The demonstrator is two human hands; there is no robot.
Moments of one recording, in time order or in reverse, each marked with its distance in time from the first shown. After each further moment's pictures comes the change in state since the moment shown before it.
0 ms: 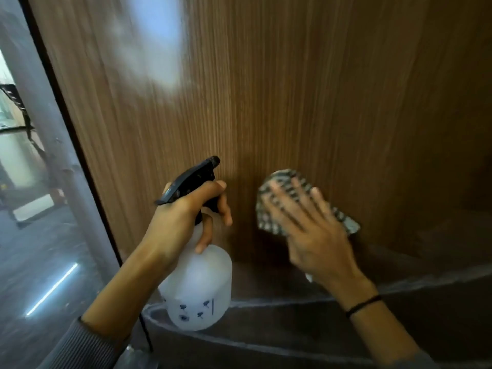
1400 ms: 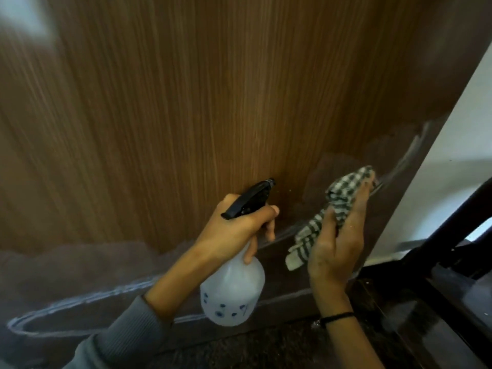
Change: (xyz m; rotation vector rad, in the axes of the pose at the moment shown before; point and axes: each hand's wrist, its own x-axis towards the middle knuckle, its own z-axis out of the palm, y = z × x) left_hand 0.005 -0.086 0.188 -0.081 -0.530 -0.164; right_hand -0.138 0.049 -0.055 0.334 0.558 1.012
